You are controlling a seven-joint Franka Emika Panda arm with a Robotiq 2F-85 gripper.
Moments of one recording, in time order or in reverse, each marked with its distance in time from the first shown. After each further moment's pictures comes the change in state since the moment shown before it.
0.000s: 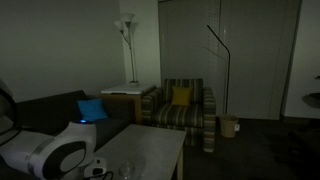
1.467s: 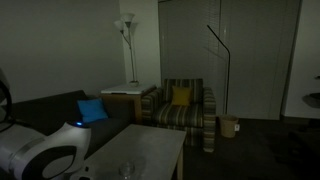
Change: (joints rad) arm -0.078 -0.113 0.124 -0.221 0.039 0.025 -0.033
